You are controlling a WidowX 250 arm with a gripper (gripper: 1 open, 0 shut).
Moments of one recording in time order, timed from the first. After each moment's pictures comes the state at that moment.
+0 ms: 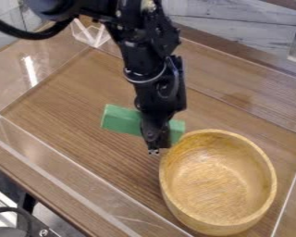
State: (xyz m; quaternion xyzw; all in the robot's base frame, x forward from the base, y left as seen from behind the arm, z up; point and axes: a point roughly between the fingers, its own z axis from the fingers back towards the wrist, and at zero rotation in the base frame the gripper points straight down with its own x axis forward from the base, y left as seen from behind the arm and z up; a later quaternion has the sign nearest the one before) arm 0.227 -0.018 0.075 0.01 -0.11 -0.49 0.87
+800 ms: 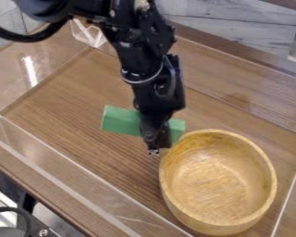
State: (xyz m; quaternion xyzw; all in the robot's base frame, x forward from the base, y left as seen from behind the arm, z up) arm 0.225 -0.018 0.075 0.00 -0.12 -0.48 0.87
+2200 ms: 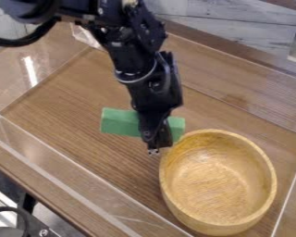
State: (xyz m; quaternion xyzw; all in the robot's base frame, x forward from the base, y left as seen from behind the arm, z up) arm 0.223 -0.018 0.081 -0.02 -0.15 -0.46 0.87
